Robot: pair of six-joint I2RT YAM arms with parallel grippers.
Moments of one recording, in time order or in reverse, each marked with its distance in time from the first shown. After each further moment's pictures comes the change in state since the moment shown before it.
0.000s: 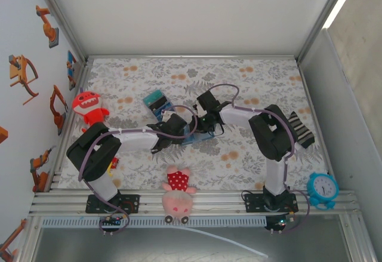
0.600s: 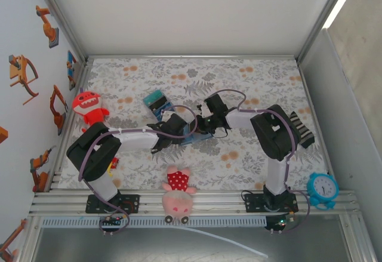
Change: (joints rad) left arm 0.000 0.001 0.005 -0.019 -0.011 0.000; right arm -0.052 -0.016 -0.142 0.265 -0.180 0.096
